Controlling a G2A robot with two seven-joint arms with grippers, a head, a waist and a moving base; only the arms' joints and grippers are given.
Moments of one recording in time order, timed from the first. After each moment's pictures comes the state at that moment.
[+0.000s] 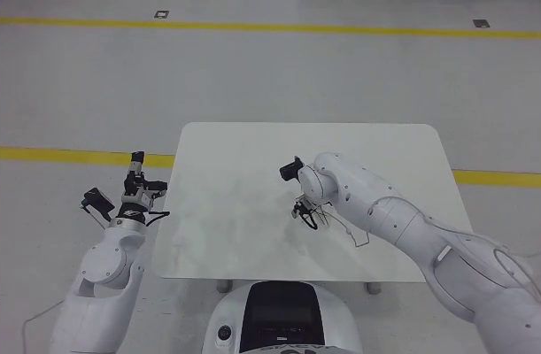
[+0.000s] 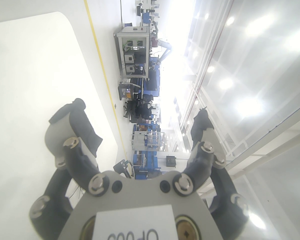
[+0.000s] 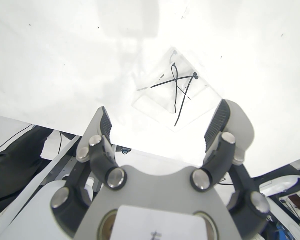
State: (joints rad) left arm 1.73 -1.15 -1.60 -1.80 -0.42 0.00 0.00; right arm -0.60 -1.32 0.34 -1.10 -0.64 0.31 1.29
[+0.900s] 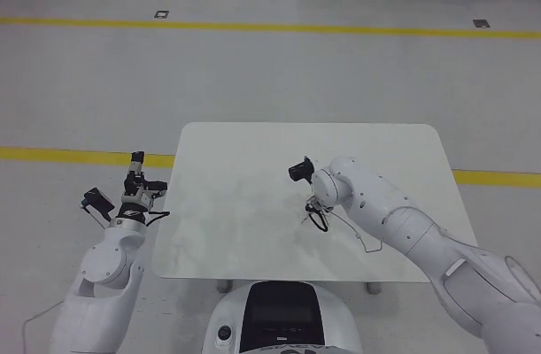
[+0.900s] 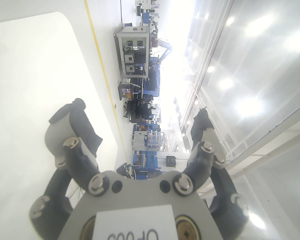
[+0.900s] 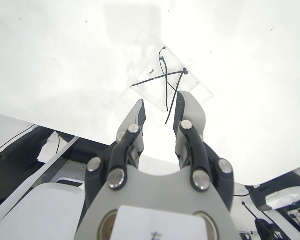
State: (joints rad) left arm 1.73 -1.15 -1.60 -1.80 -0.42 0.00 0.00; right arm -0.70 -1.26 0.48 -1.17 -0.74 0.26 1.28
